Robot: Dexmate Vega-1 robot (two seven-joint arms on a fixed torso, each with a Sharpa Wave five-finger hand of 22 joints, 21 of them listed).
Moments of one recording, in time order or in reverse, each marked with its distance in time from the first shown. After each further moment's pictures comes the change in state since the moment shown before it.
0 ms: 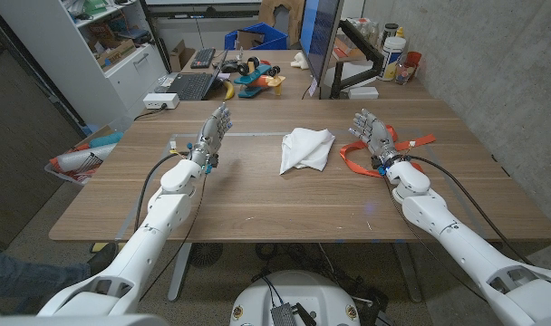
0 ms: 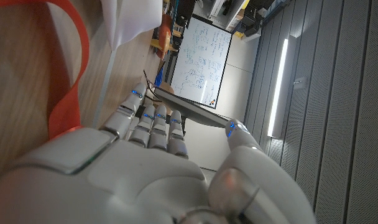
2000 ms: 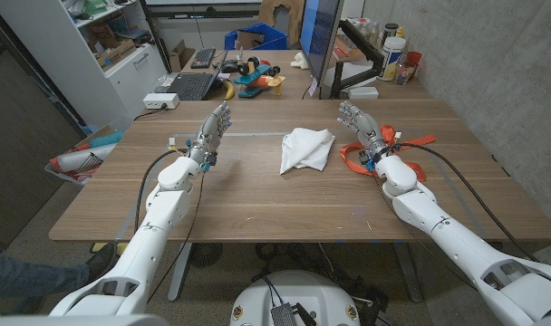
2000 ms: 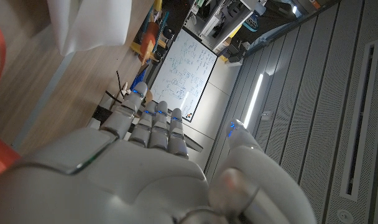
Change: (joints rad) left arm 0.007 -0.059 -0.089 -0.031 0.094 0.050 -0.066; left_hand 0.014 0.023 0.011 -0.011 0.000 0.006 -0.006 0.000 -0.003 0.000 0.000 0.008 -0.037 0.000 0.000 0.004 0.000 -0.005 0.006 -0.029 0.000; right arm 0.027 -0.006 -0.078 -0.048 -0.236 0.082 -0.112; right_hand 0.000 0.000 -0.011 -0.011 0.012 0.030 -0.041 0.008 -0.032 0.046 -0.018 -0.008 -0.032 0.030 -0.023 0.007 -0.037 0.012 -0.012 0.000 0.000
